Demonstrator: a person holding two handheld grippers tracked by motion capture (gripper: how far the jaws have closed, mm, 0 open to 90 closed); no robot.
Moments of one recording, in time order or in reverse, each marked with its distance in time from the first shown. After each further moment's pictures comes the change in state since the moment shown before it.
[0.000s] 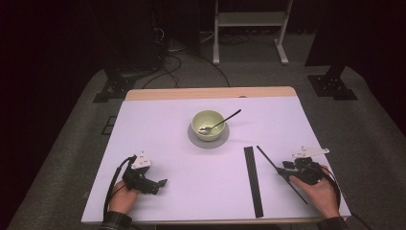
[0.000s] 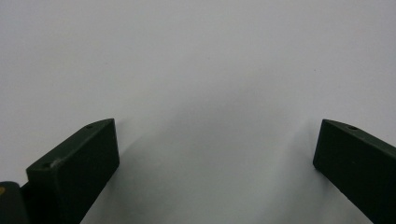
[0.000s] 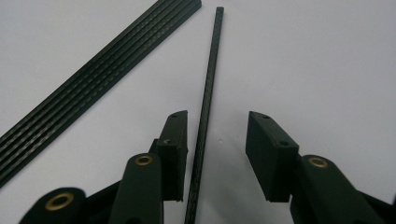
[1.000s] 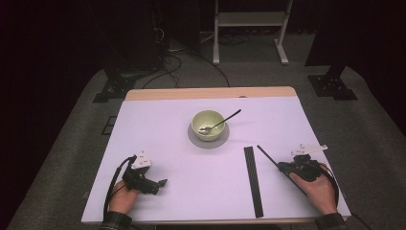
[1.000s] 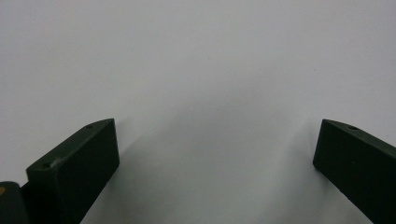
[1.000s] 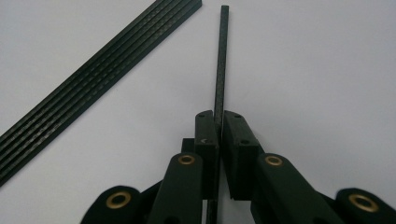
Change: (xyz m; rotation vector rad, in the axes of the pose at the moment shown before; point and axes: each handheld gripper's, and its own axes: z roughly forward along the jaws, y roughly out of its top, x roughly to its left) left arm 0.000 0.000 0.000 0.000 0.000 0.000; right arm -0.007 0.003 0.006 0.013 0.036 0.007
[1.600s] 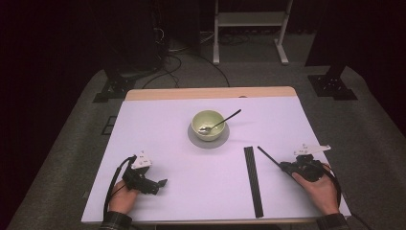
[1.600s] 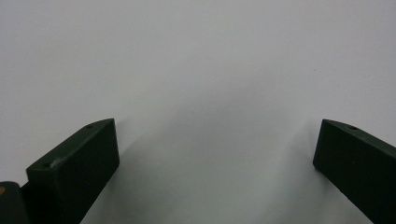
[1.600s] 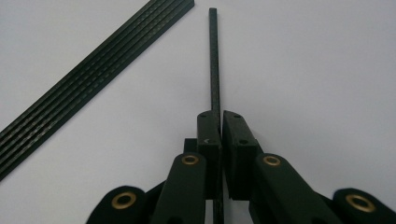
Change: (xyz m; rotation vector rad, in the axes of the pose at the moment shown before) left arm 0.000 0.000 0.000 0.000 0.000 0.000; right arm -0.004 -0.002 -0.006 -0.008 -0.012 0.012
